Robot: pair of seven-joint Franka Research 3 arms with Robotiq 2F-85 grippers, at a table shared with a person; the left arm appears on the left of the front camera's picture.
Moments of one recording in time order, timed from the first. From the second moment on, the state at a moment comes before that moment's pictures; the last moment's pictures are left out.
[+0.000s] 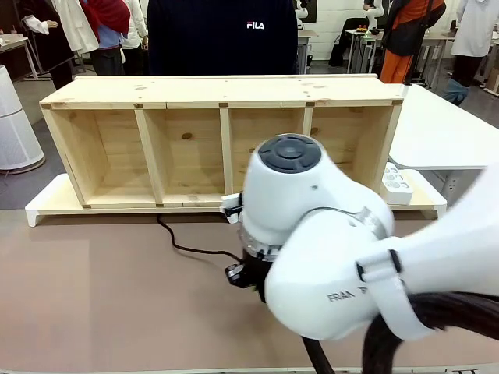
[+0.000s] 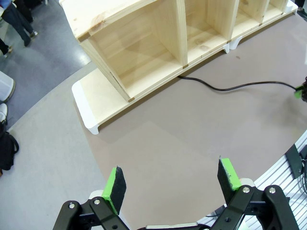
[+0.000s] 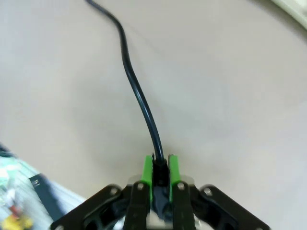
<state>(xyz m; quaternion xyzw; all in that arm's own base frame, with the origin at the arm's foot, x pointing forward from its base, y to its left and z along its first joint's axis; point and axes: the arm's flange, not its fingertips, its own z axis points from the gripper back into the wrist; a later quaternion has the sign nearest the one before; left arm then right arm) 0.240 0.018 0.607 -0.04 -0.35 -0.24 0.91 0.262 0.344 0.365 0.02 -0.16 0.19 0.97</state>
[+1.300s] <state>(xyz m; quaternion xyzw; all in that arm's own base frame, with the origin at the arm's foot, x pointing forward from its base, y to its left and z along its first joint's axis) 0.240 0.018 0.607 -0.04 -0.35 -0.24 0.91 0.348 0.244 0.389 0.04 -0.15 0.01 0.99</state>
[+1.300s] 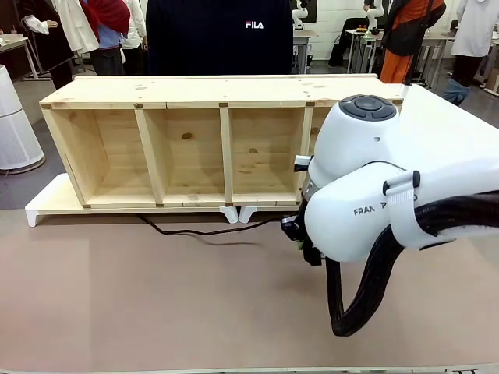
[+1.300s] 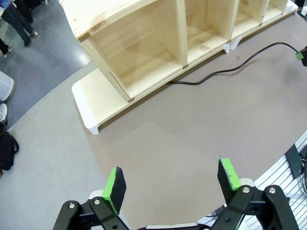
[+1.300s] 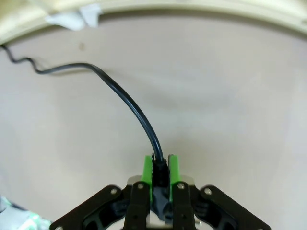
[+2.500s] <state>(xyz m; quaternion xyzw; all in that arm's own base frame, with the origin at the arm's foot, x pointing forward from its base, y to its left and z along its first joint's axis) 0.240 0.018 0.607 -0.04 -0.35 -0.24 0.91 0.406 0.084 0.399 0.01 -0.13 -0.03 0.99</state>
